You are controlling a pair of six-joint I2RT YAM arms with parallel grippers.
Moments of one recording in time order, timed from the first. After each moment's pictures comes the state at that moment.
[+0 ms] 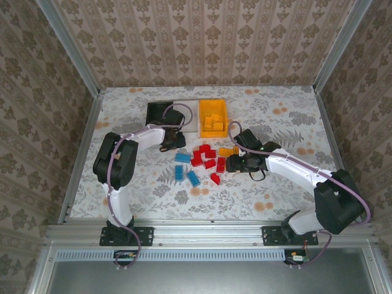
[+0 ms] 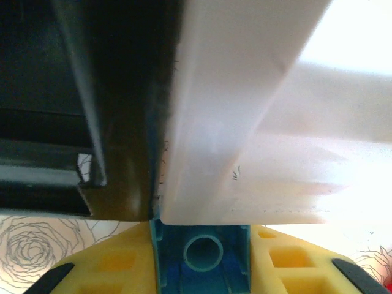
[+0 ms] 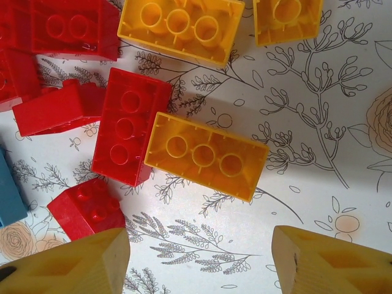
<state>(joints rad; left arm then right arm) -0.50 1.94 1.26 -0.48 -0.03 -0.59 0.53 1.42 0.89 -0.63 -0.04 0.48</state>
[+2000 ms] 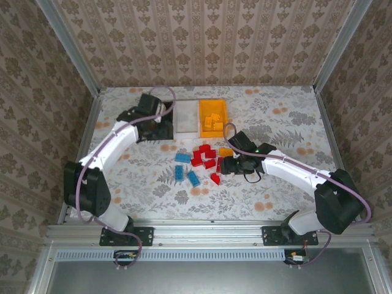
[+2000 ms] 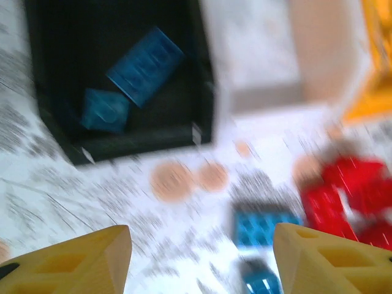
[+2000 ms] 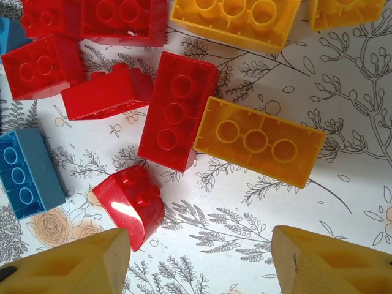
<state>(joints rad) -0.43 1.55 1.29 -0.79 0.03 -0.24 0.62 1.42 0.91 -0.63 -0.03 0.56</state>
